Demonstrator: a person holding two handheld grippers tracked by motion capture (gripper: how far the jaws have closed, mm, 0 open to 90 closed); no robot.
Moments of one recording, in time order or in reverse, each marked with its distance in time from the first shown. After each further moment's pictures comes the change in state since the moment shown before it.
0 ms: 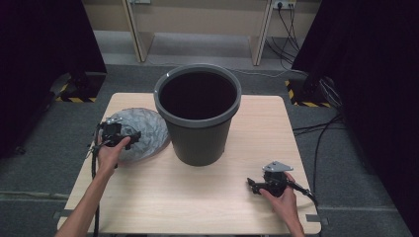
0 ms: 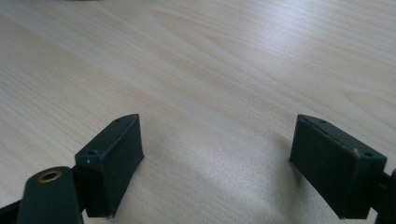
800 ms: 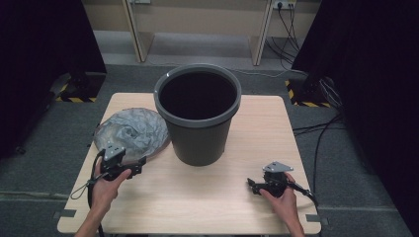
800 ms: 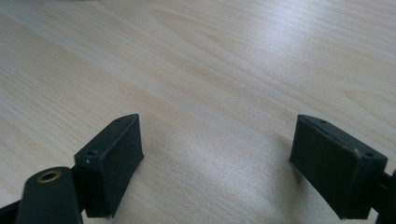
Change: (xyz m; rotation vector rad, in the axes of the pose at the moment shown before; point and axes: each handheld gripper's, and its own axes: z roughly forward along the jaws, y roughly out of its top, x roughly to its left) left arm -0.053 -0.065 -0.074 -0.107 -0.109 0.138; right arm 0.001 -0.001 -0.001 0.000 -0.003 0.003
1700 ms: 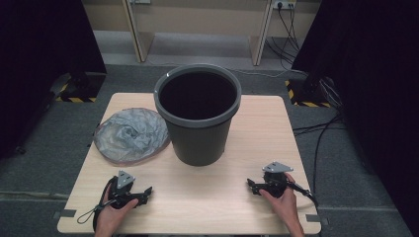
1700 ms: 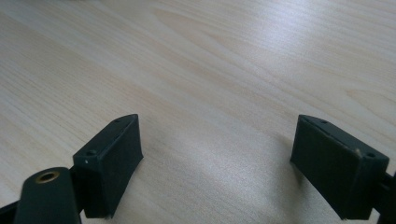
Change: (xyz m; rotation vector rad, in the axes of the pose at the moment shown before) left arm -0.025 -0.073 0.001 0.180 -0.025 0.082; right arm 0.001 0.000 0.000 0.001 0.001 -0.001
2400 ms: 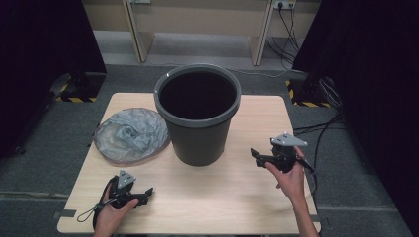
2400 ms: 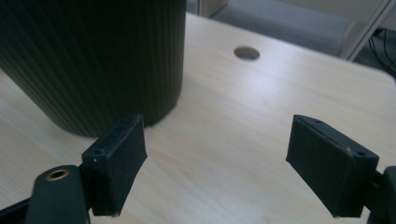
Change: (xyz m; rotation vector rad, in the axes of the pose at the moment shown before) left arm 0.001 0.001 0.001 0.009 -0.022 0.019; right arm -0.010 0.094 -0.055 -0.199 -0.039 -0.018
